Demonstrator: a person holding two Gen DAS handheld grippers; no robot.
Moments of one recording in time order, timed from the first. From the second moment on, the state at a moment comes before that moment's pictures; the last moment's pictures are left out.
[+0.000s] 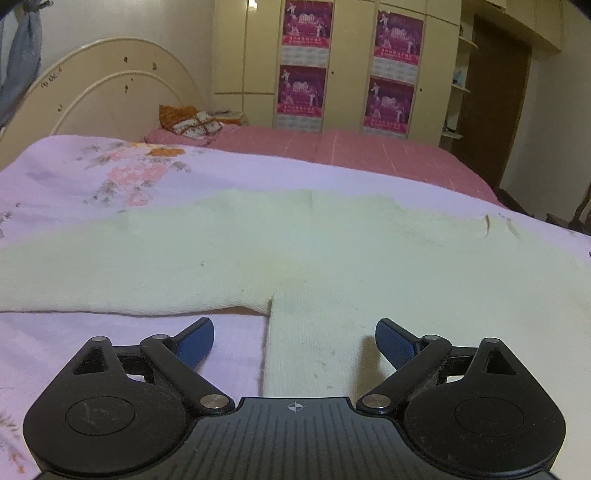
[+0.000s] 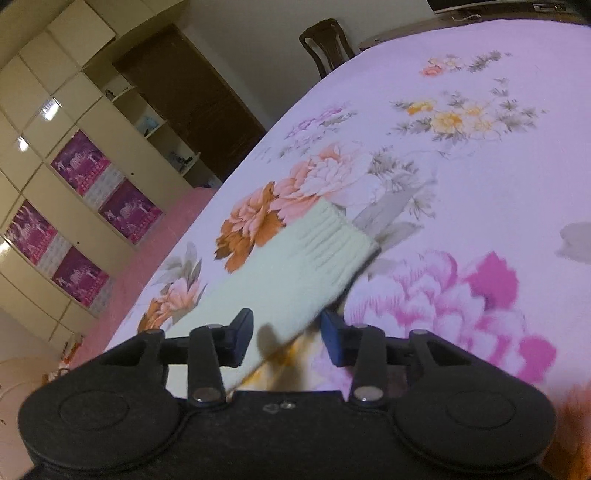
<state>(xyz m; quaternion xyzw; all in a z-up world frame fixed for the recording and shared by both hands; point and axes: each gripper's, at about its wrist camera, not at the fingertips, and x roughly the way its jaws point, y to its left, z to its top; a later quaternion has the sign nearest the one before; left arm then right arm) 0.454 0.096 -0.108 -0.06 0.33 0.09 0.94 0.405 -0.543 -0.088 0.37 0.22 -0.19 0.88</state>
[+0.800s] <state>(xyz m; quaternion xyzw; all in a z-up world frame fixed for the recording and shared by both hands) 0.435 0.121 -0.098 -0.11 0.35 0.05 0.93 0.462 -0.266 -0.032 0.09 0.24 0.07 0.96</state>
